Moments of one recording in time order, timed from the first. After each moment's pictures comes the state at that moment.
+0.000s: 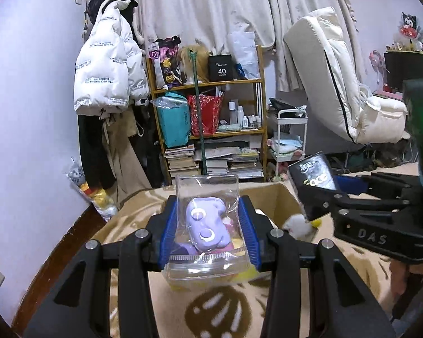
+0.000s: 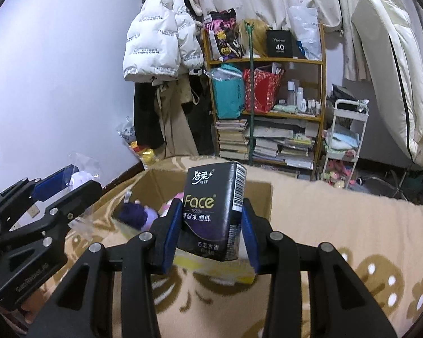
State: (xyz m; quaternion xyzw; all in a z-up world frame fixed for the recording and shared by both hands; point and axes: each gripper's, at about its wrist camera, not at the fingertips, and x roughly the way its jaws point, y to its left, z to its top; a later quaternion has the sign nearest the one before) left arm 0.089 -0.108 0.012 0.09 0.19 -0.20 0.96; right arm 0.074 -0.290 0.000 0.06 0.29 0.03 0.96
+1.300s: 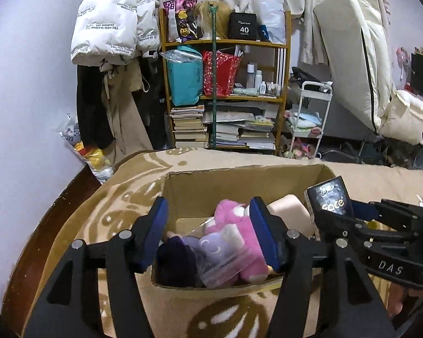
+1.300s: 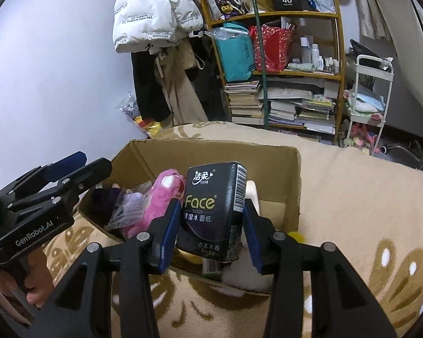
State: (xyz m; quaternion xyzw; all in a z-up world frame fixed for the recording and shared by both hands) left arm 0.185 -0.111 -0.045 0.06 0.30 -0.17 0.94; right arm 0.140 -0.307 -0.080 0.10 0.37 0.08 0.92
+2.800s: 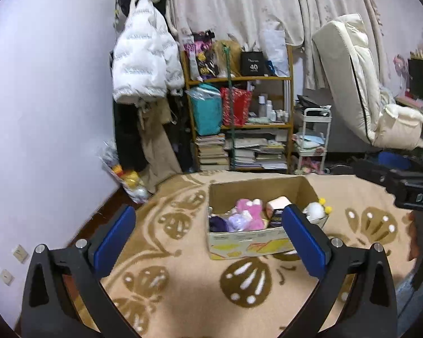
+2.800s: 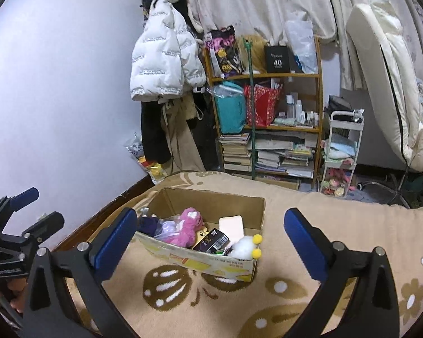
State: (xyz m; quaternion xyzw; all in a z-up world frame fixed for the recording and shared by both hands) left arm 0.028 -0.049 0.063 0.09 0.22 -0.12 0.96; right arm 0.021 -0.300 0.054 0.07 0.26 0.04 0.96
